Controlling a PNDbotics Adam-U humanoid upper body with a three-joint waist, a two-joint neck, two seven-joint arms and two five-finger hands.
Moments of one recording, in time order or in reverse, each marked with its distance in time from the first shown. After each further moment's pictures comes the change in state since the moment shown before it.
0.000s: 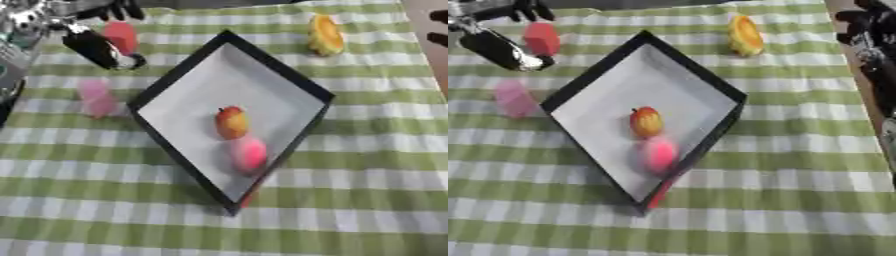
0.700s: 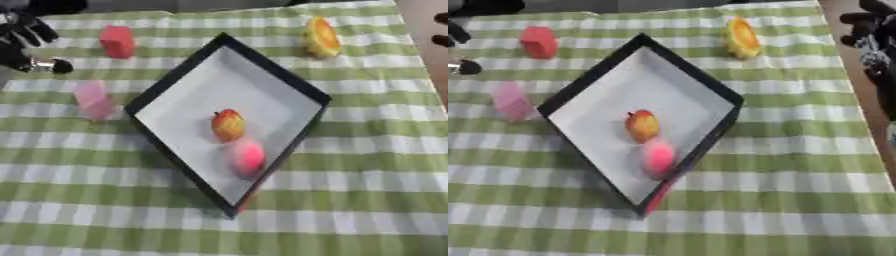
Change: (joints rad) left arm 0.048 0.119 0.017 0.196 0.204 0.025 -0.083; right arm -0.006 -0.001 0.003 0.000 0.006 0.000 0.001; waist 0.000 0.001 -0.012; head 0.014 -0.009
